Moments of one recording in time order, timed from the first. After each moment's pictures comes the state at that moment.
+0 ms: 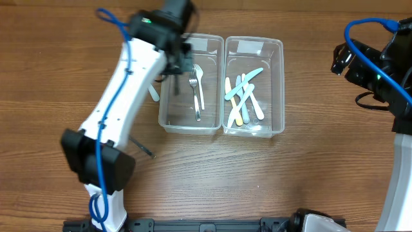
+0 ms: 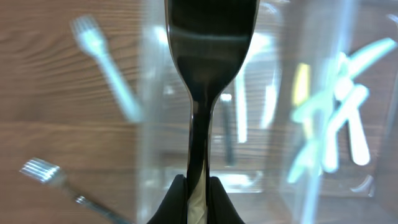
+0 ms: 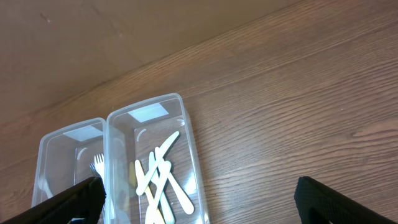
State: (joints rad) left arm -0.42 2.01 2.10 -1.36 -0.06 -0.46; right arm -0.20 1.35 1.77 -1.17 -0.14 0.22
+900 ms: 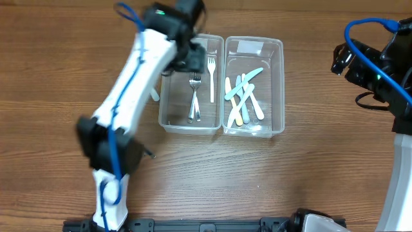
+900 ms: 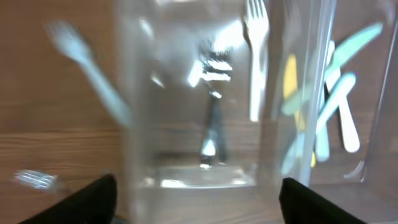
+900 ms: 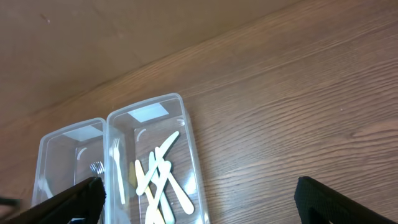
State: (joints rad) left arm -0.39 2.10 2.30 -1.49 -0.02 -0.39; right arm -0.20 1.35 1.77 -1.17 -0.14 0.22
